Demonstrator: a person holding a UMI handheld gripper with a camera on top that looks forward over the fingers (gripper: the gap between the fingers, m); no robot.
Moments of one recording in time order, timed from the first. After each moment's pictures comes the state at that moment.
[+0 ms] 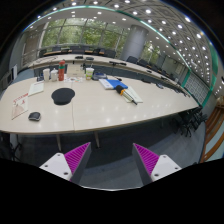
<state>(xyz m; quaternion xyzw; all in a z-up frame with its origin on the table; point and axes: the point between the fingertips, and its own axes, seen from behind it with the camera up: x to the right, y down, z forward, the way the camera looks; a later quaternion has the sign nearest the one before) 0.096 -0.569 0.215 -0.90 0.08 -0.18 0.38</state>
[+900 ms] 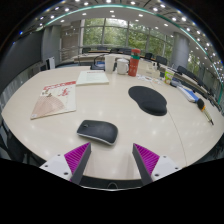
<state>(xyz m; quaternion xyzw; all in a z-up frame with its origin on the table) -0.257 -0.296 -0.007 -0.91 -0.09 -0.01 0.40</state>
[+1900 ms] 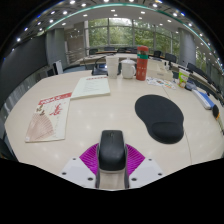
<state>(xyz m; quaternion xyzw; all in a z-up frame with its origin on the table) -0.268 -0.174 -0.012 -0.91 -0.10 0.06 0.40</state>
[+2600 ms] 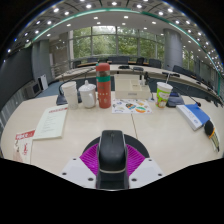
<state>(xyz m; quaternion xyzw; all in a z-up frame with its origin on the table) -0.126 0.006 0.055 -0.89 -0.04 0.03 0.45</state>
